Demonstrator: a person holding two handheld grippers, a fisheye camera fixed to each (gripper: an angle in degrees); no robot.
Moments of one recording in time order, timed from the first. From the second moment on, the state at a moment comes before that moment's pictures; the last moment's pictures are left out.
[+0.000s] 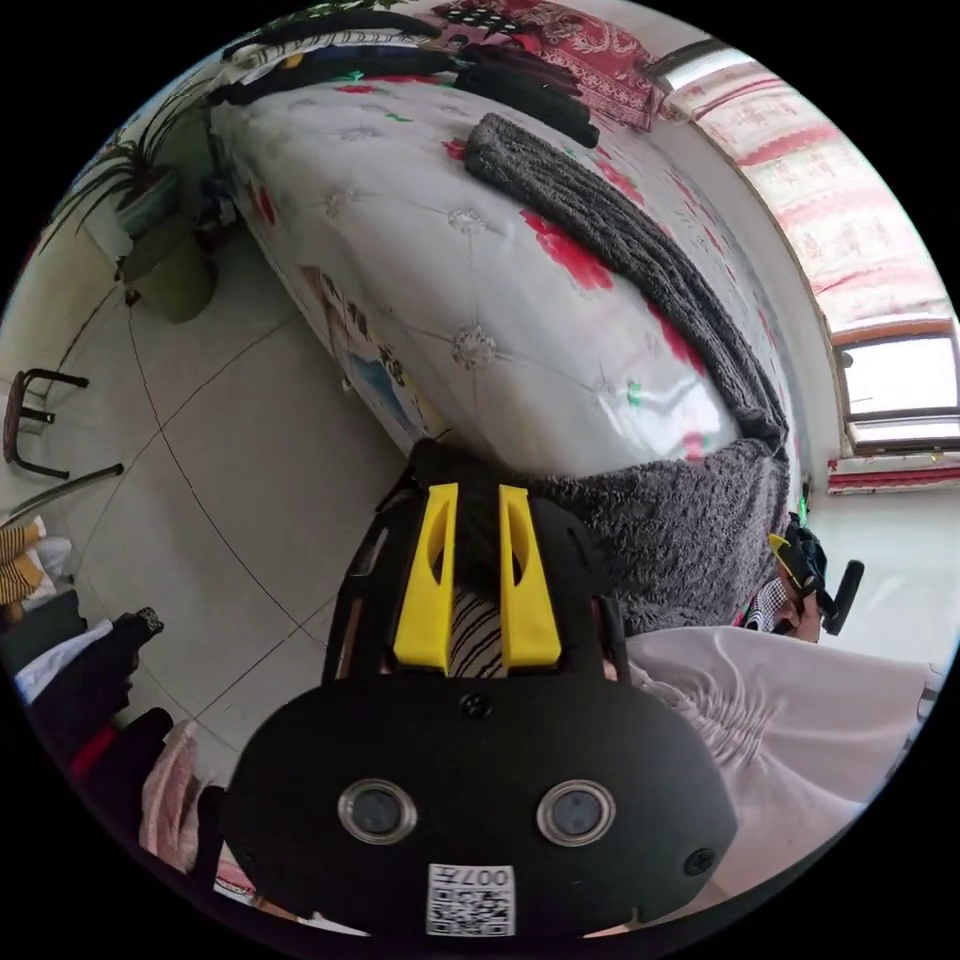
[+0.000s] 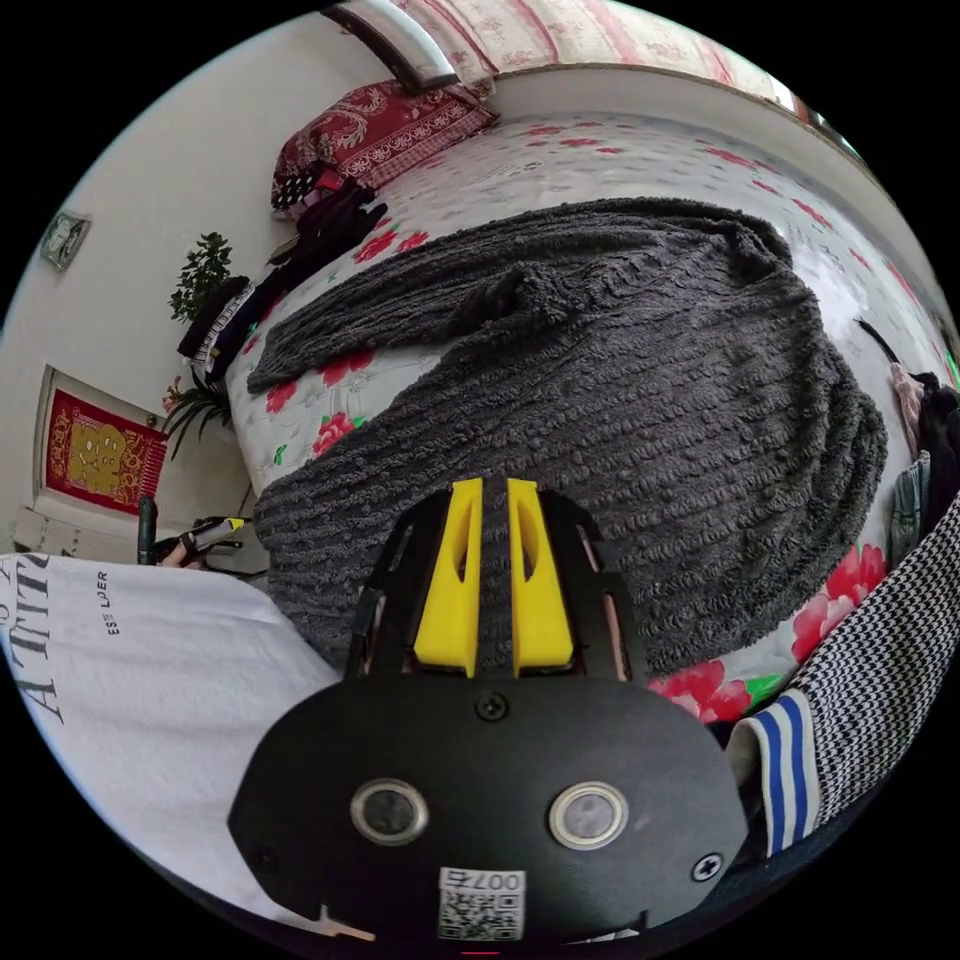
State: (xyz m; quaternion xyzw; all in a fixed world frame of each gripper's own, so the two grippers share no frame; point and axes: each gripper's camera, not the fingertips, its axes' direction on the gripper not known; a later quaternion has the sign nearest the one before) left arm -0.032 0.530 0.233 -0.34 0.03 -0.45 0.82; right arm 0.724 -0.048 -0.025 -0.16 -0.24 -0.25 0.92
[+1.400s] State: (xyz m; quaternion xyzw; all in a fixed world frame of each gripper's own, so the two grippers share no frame) left arm -0.073 0.739 0.108 0.07 0.30 -0.77 0.56; right arm 0.883 -0.160 -0.069 -0.26 -0.33 0.12 0.90
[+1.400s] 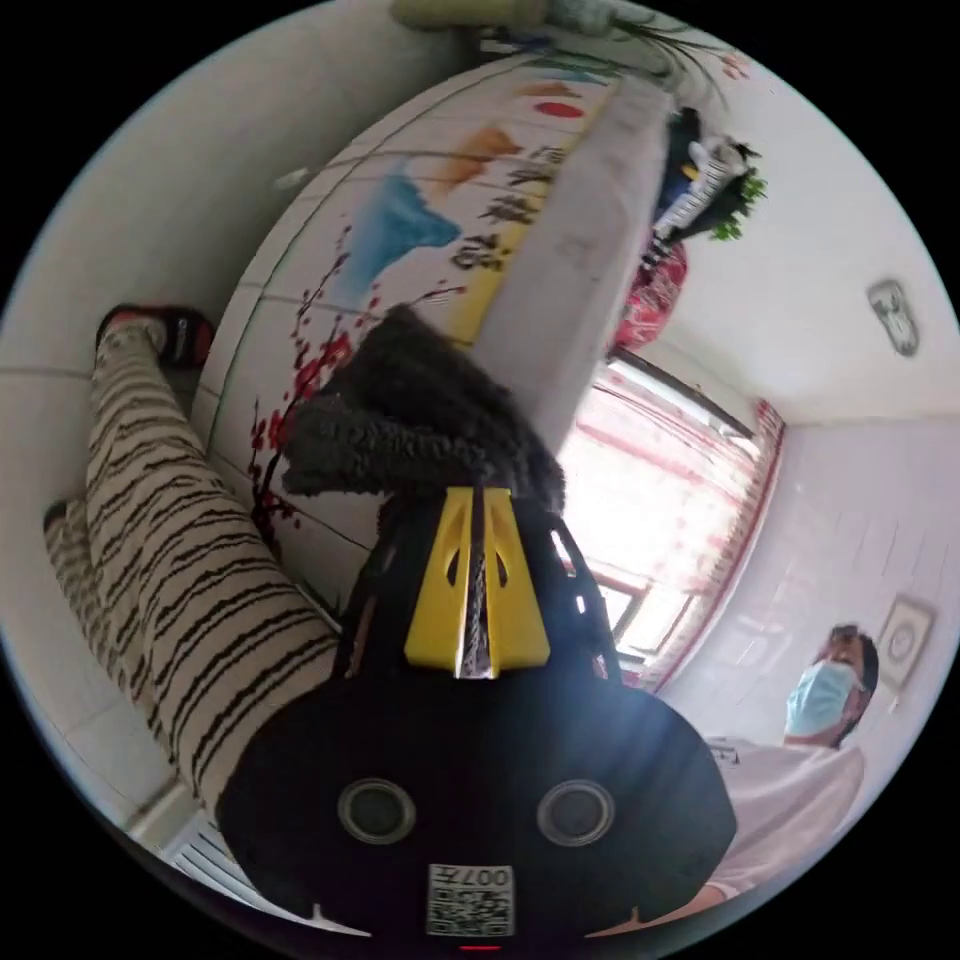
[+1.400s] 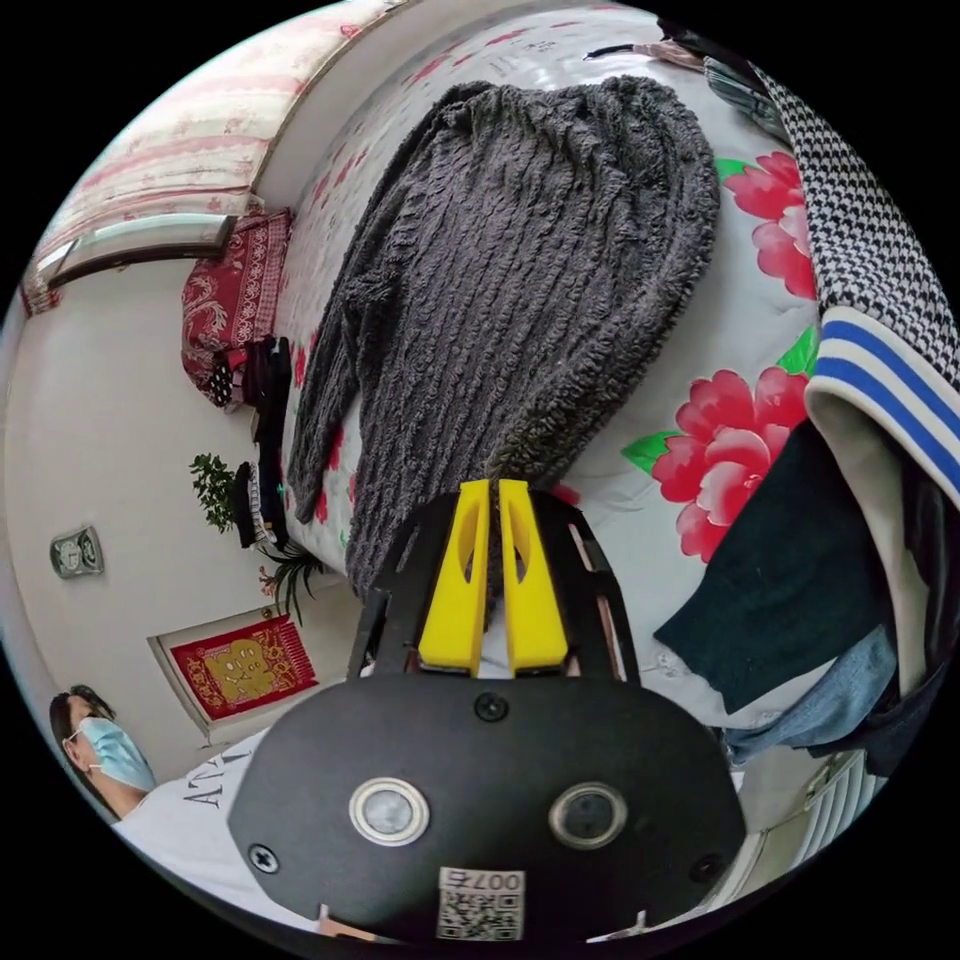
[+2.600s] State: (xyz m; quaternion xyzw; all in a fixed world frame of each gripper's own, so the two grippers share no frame) left arm -0.035 0.562 0.047 -0.05 0.22 -0.60 0.77; right arm 1.010 -0.251 -0.130 -0.11 -0.28 0.23 0.93
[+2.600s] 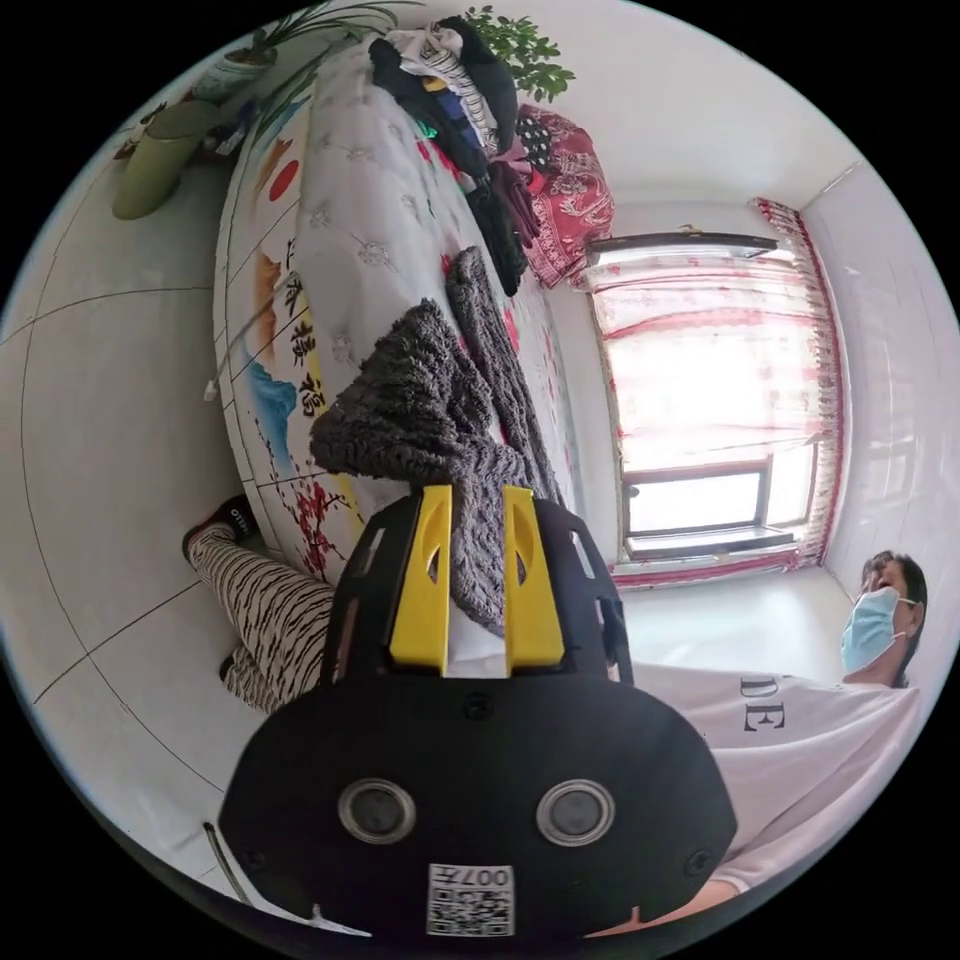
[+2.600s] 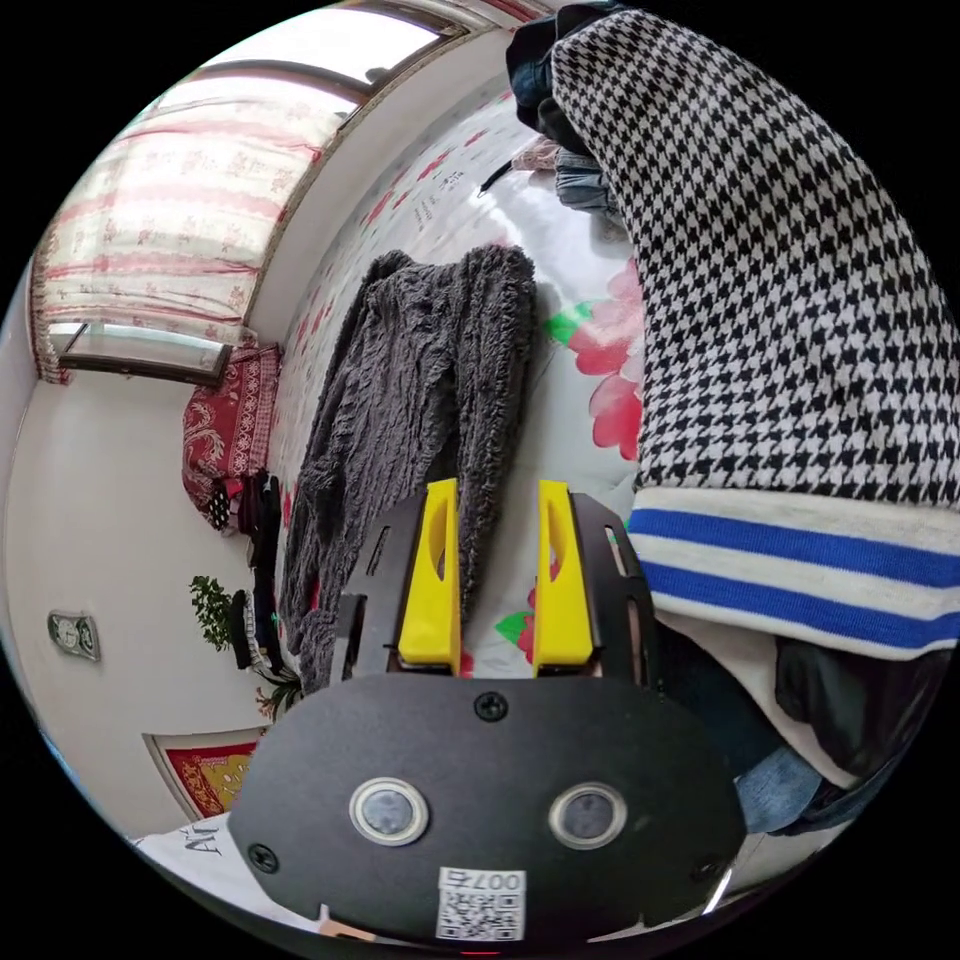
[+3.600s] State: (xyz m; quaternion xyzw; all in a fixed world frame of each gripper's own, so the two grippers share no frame) left arm -0.007 0.475 -0.004 0.21 0.35 -0.48 0.78; right arm 1.130 -0.290 -0.304 0.06 -0.54 0.25 0.80
